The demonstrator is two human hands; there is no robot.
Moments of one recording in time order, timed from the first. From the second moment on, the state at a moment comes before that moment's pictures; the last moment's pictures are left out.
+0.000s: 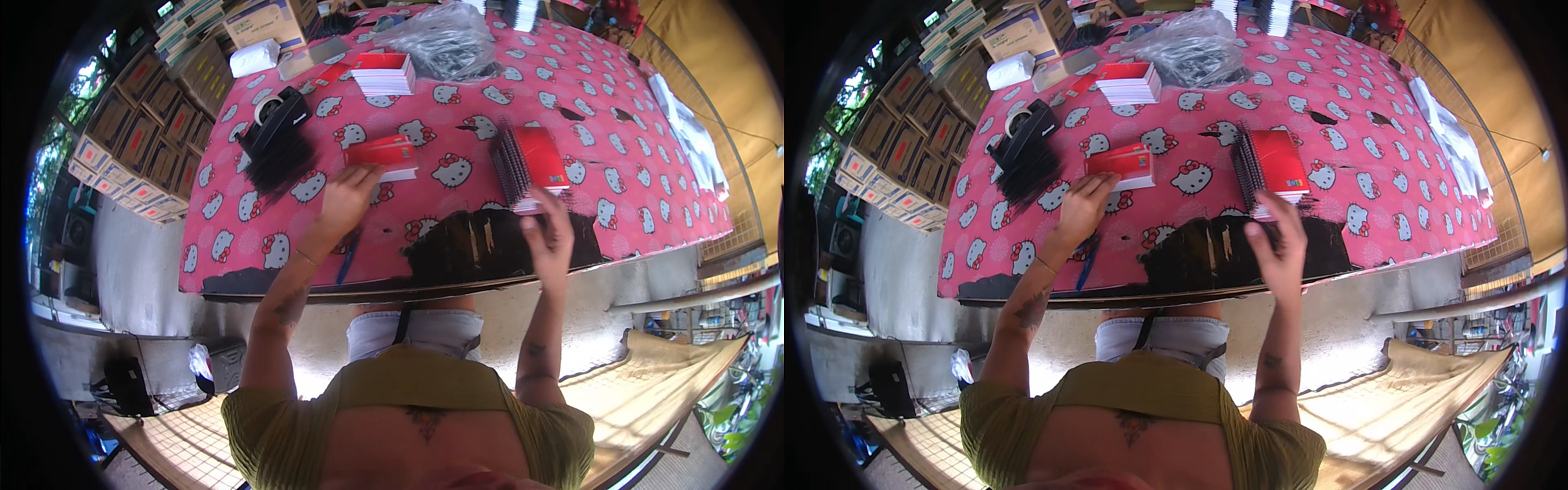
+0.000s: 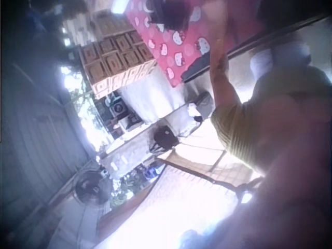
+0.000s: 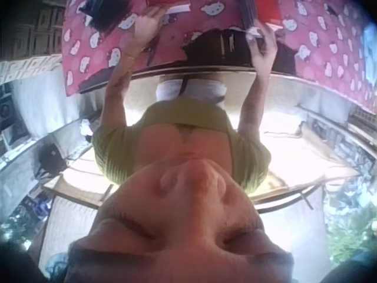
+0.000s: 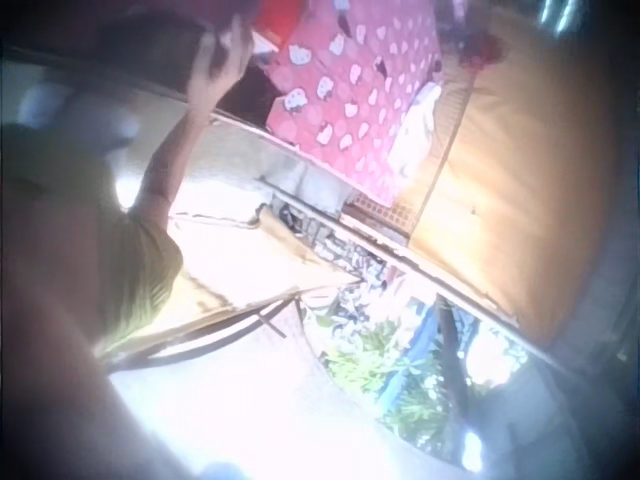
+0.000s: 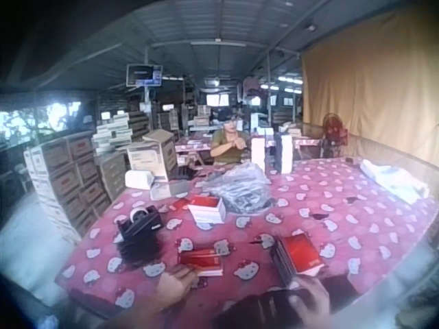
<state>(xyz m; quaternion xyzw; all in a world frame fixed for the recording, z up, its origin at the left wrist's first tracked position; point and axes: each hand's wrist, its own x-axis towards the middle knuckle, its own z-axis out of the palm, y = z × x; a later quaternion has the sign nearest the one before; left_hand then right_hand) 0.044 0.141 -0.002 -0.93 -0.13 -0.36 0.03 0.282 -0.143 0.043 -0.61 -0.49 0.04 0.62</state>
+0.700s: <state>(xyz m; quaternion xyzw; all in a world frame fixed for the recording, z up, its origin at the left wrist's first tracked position) -0.040 0.211 -0.031 -0.82 -0.35 -0.46 0.04 0.216 -0.075 -0.053 -0.59 -0.44 0.27 0.62</state>
